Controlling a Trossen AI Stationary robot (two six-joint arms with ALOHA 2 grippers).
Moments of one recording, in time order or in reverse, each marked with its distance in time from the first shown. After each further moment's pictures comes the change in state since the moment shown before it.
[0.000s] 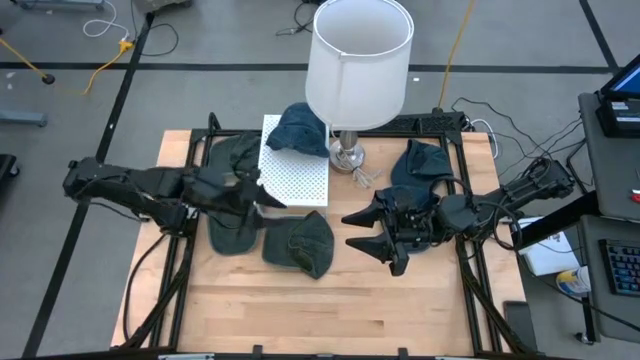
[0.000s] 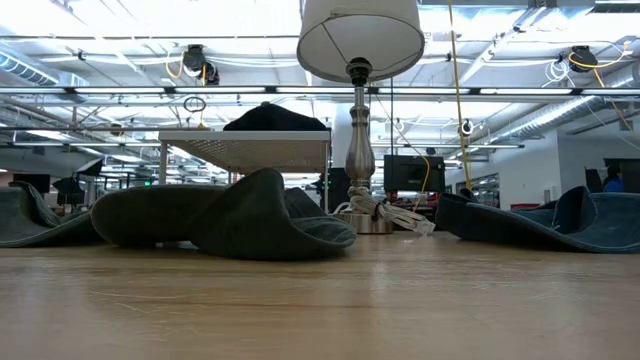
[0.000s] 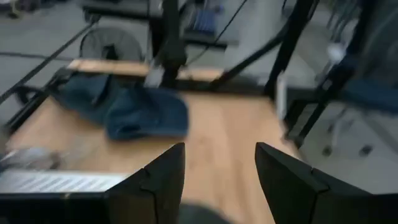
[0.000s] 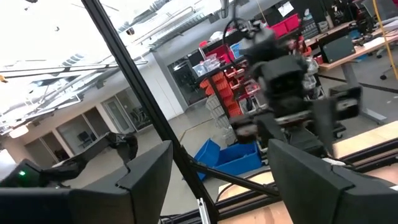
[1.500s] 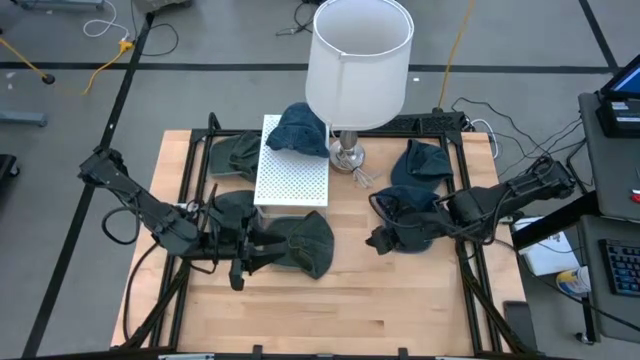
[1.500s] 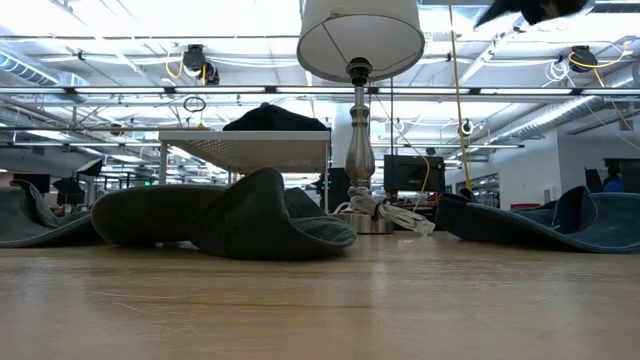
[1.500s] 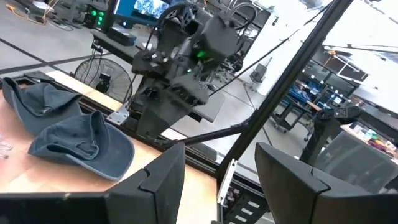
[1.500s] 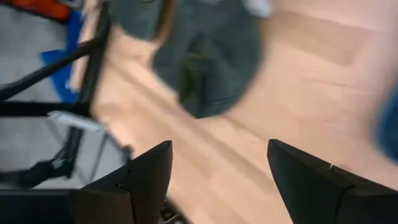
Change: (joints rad) left arm -0.436 0.141 0.000 0.427 -0.580 -0.365; right arm -0.061 -0.003 0.068 -1.129 -0.106 1.012
